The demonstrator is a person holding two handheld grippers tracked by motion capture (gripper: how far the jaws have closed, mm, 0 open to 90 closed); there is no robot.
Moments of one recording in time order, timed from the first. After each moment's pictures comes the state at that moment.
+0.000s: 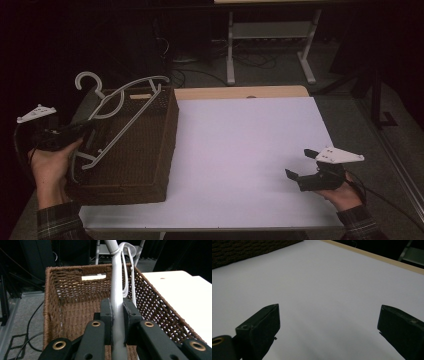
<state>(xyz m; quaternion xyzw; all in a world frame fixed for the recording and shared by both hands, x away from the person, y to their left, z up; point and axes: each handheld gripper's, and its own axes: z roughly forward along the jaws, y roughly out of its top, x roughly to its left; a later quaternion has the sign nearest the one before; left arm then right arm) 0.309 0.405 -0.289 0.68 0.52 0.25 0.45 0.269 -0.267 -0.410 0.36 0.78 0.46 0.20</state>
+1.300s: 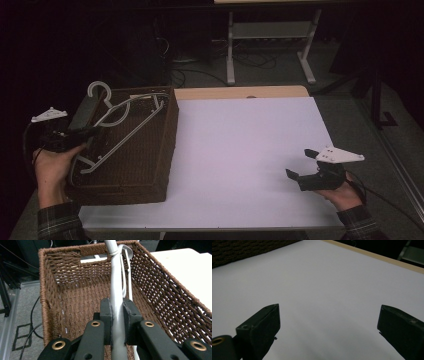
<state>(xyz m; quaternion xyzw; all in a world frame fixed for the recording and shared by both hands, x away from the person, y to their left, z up) 0.323 0.404 -0.308 0.72 0.52 0.23 0.40 0.270 -0.268 -0.411 0.37 0.78 0.46 0.20</state>
